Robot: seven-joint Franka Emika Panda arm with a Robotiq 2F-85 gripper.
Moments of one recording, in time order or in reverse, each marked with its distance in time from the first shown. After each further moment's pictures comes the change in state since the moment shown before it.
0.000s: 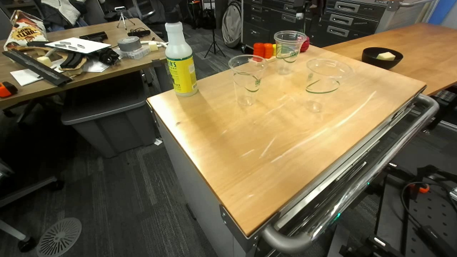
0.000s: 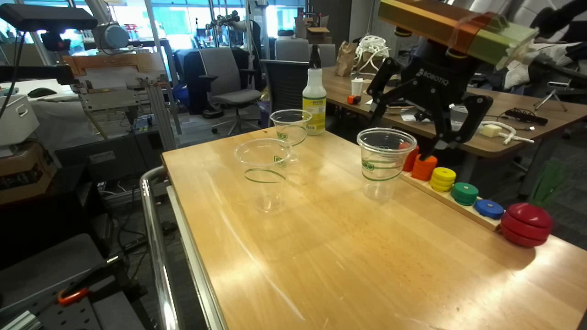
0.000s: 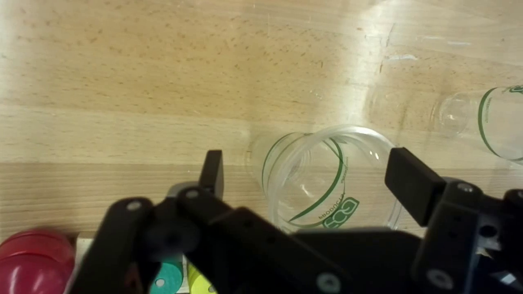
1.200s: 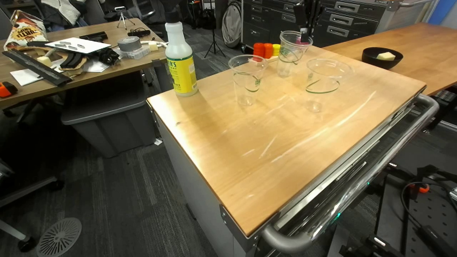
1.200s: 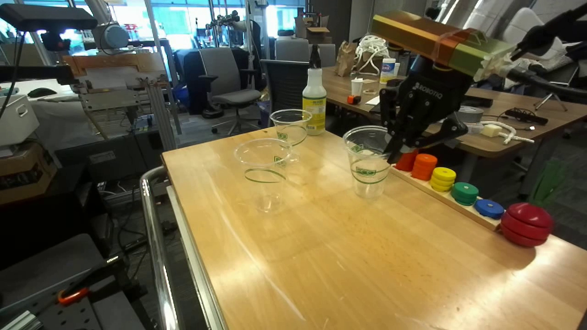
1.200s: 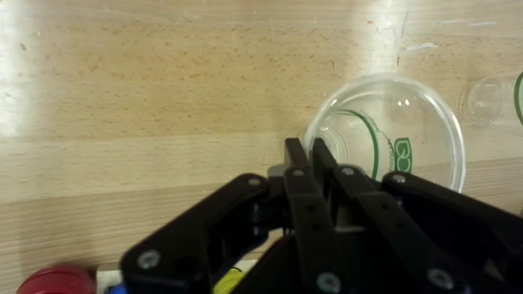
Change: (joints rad) arm 0.011 0.025 -0.004 -0.005 -0.018 0.013 0.122
